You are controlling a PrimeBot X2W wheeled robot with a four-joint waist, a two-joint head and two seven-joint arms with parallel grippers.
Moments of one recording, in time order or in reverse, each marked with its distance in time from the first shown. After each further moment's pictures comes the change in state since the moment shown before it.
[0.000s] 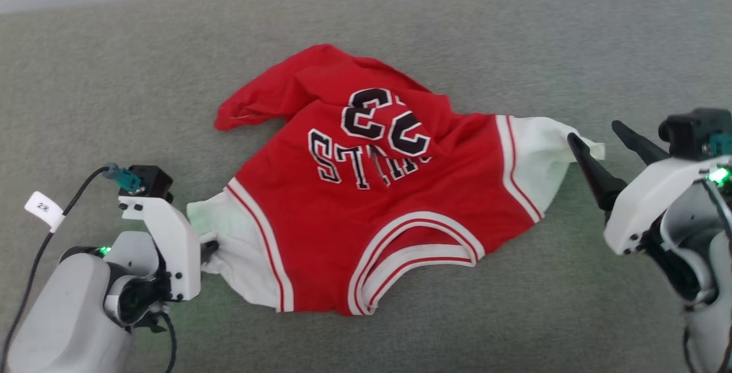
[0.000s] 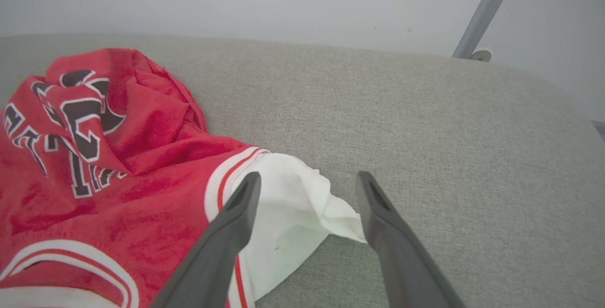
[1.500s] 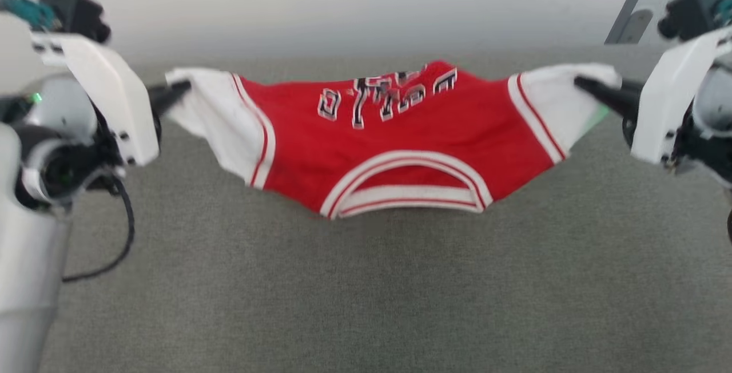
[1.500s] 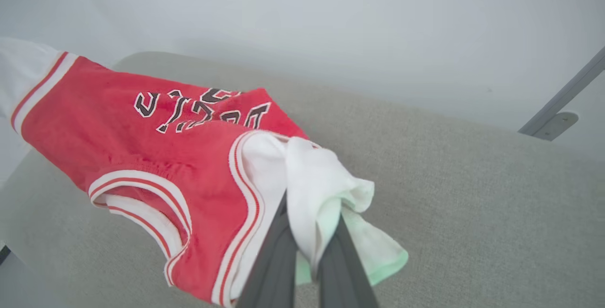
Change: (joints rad) left arm -0.293 0.094 0.046 -0.242 -0.134 0.047 0.084; right arm -0.418 -0.243 0.323 0.180 0.529 0.000 0.336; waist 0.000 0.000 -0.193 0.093
